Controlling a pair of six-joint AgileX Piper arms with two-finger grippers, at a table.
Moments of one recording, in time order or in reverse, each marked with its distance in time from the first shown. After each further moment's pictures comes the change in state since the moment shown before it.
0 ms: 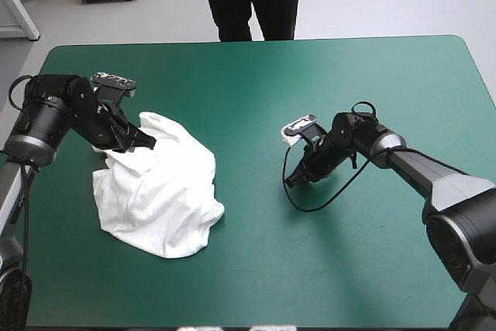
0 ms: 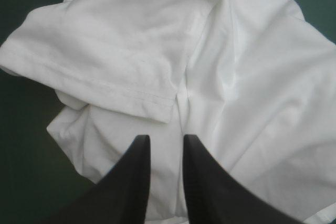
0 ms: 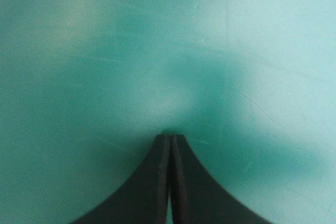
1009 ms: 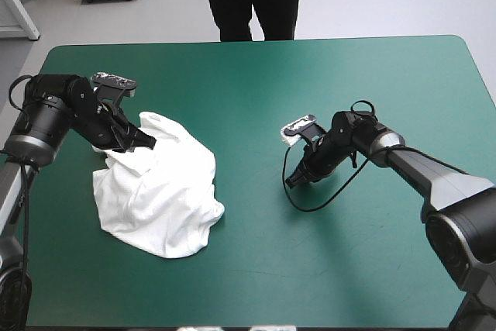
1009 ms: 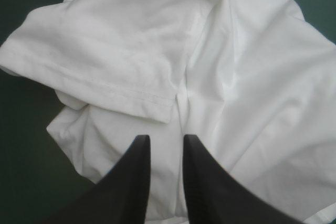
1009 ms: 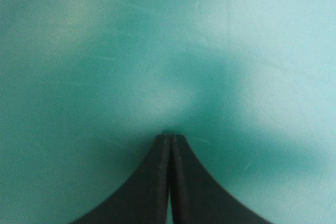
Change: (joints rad) left arm 0.000 0.000 0.000 0.000 0.000 0.000; right arm 0.000 0.003 -0.015 -0.009 0.021 0.000
